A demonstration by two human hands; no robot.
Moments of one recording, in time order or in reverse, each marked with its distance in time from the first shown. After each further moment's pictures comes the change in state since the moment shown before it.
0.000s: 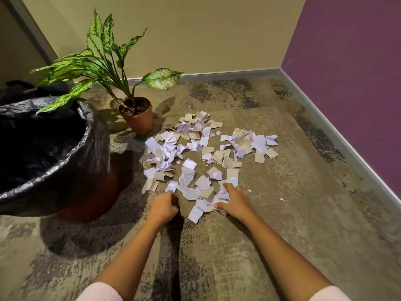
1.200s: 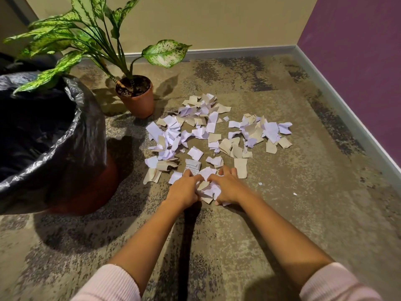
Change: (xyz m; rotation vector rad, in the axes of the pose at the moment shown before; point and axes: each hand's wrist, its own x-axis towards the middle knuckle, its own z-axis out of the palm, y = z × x) left_hand 0.042 0.025 0.020 0.243 -0.082 0.275; right_hand 0.047 -0.038 0.016 -0.572 -0.221 -0.200
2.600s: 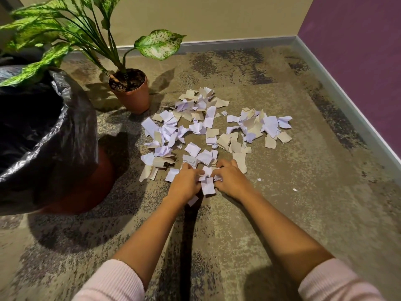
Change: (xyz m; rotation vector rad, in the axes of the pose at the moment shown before) left_hand 0.007 0.013 -0.001 -0.127 0.081 -0.008; right_hand 0.003 0.011 0.002 0.094 0.240 -0.049
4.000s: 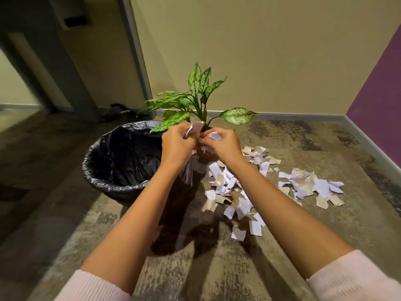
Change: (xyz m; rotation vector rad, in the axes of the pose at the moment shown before) left_hand -0.135 -0.022 -0.279 -0.441 0.906 0.024; right_hand 0.013 -0.278 -0.159 0.923 0.301 -0.223
